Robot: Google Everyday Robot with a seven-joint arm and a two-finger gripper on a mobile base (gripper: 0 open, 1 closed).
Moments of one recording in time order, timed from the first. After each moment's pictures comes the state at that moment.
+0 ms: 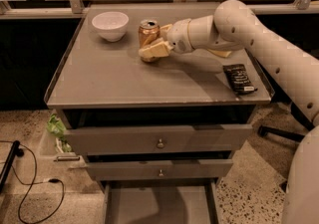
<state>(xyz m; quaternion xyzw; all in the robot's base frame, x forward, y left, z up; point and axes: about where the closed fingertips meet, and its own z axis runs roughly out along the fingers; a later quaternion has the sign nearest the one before) 0.730 -0.003 0.867 -0.50 0.67 0.26 0.49</state>
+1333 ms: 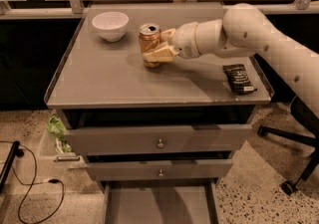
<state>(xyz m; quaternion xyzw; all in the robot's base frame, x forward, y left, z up) 0.697 -0.009 0.875 -0.51 0.65 0.26 0.50</state>
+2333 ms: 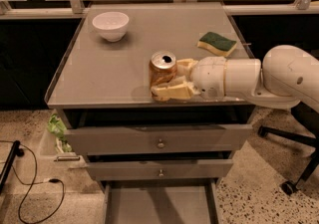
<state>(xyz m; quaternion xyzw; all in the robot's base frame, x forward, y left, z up) 0.545 -0.036 0.880 -0.50 0.62 0.29 0.54</state>
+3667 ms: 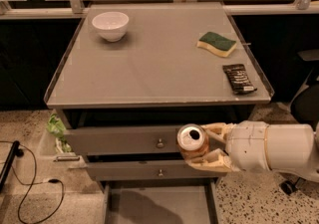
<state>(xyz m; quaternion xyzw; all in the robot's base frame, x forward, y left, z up) 0.397 -0.104 0.811 -0.57 0.66 0.17 0.46</state>
